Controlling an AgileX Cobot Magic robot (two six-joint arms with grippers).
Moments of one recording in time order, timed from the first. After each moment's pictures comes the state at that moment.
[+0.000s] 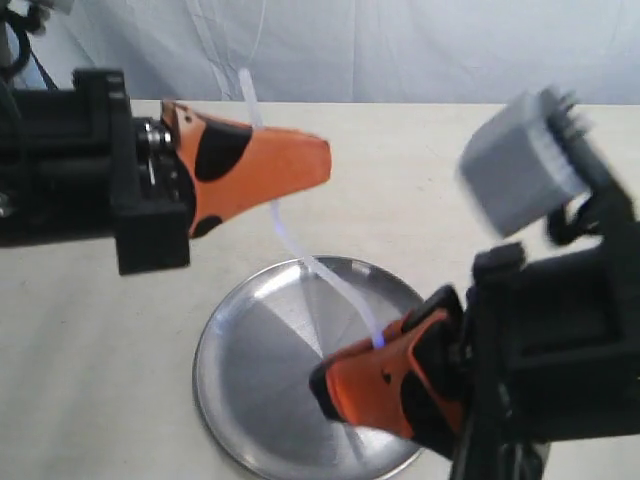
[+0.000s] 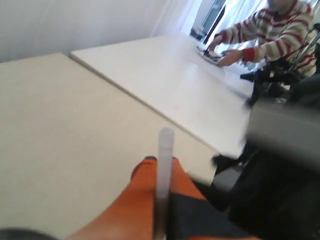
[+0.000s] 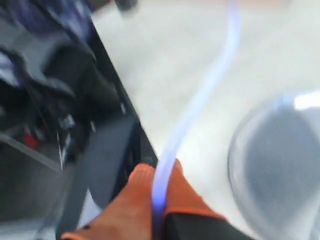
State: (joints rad) left arm -0.75 1.02 -0.71 -1.70 0.55 1.36; right arm 0.77 0.94 -0.69 0.83 0.64 -0.53
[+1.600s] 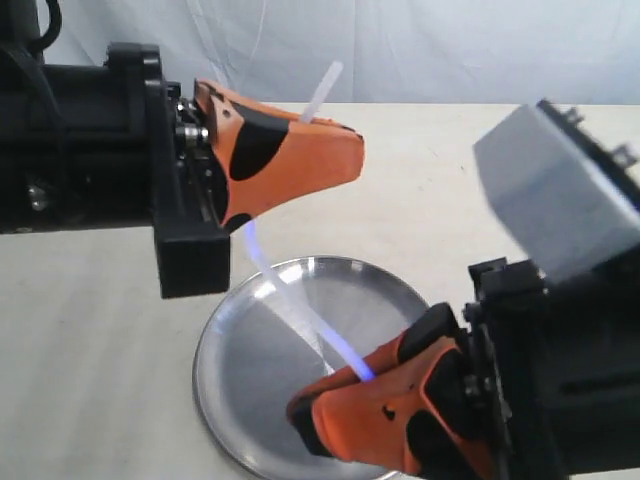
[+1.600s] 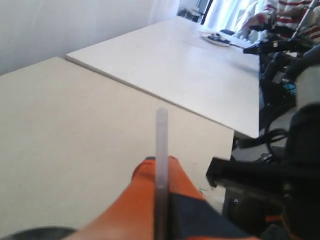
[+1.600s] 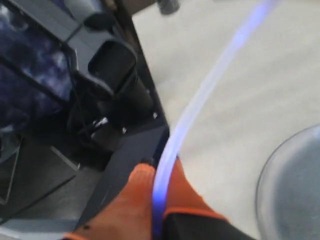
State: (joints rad) left arm -0.77 1.07 -0.77 -1.59 0.54 1.42; right arm 0.76 0.90 -0.69 1.04 0.69 -0.79
